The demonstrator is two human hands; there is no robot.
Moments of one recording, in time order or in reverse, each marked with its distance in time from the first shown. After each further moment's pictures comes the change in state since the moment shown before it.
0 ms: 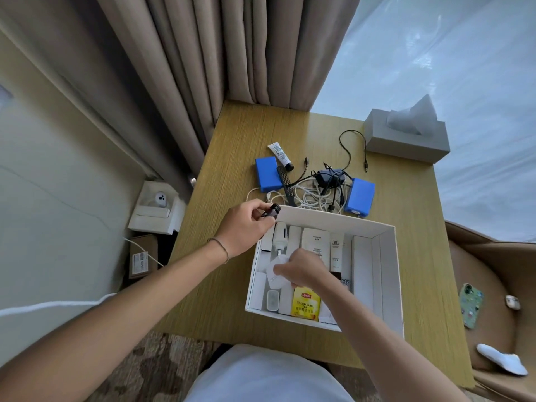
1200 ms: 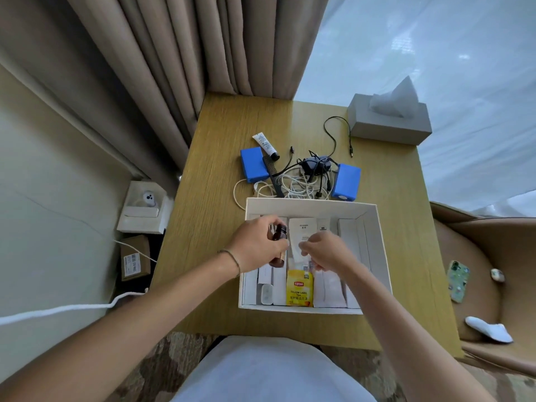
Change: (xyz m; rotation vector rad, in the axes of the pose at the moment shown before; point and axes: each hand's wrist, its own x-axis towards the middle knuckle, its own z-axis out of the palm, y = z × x) left_hand -0.026 0.002 0.045 0.161 -0.208 0.018; right_hand -0.020 0.044 -0.043 0.164 0.122 0.012
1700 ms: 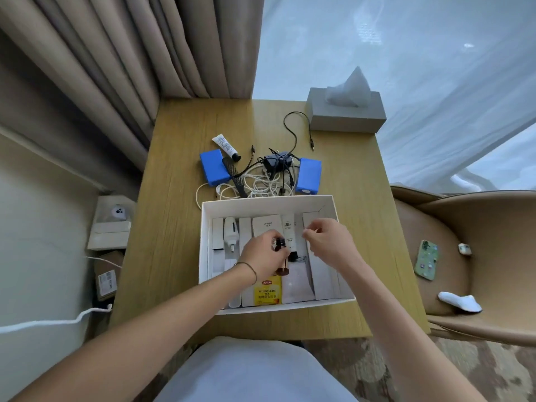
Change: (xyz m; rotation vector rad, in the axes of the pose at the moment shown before) left_hand 0.035 0.019 0.106 0.055 -0.081 -0.145; right_hand -0.035 0.043 -0.058 0.085 0.287 -0.039
